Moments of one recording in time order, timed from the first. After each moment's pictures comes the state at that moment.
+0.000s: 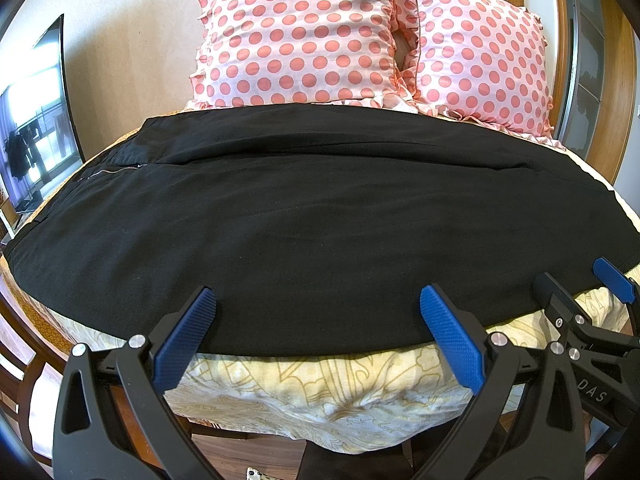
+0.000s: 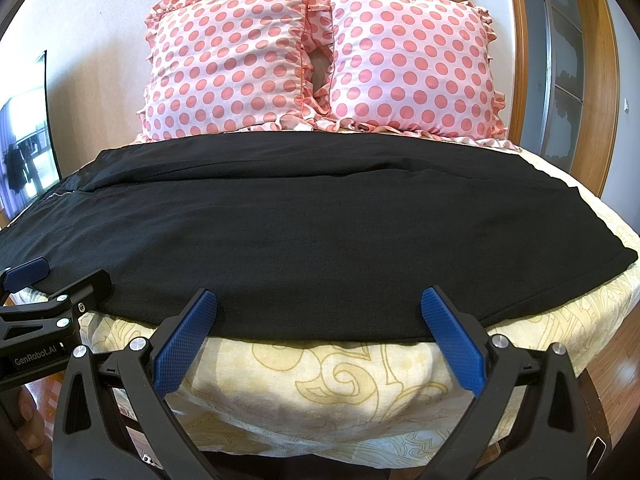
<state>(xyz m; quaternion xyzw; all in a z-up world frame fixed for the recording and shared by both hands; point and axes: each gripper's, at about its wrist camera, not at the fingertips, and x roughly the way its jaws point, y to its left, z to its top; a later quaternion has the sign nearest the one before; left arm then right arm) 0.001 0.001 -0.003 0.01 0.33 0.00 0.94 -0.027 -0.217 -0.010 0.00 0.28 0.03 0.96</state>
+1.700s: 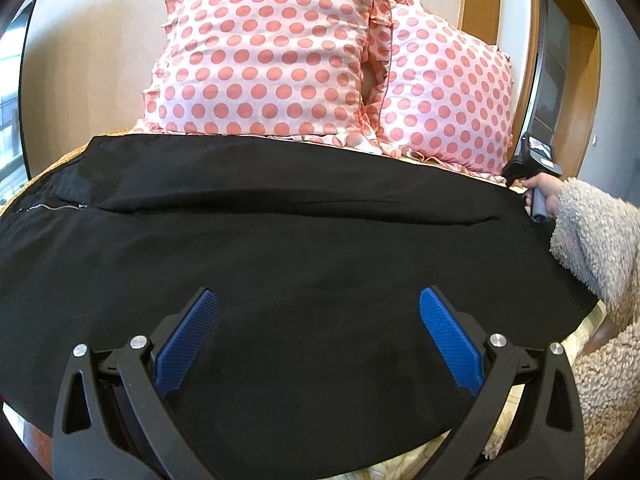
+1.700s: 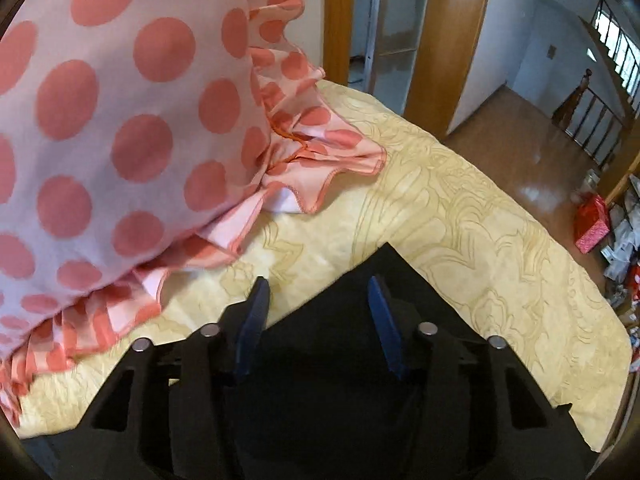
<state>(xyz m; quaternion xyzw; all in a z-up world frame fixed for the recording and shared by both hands) 0.054 0.025 0.019 -0.04 0.29 -0.11 0.95 0.346 -0.527 0.006 0.16 0.44 -0.30 0.83</state>
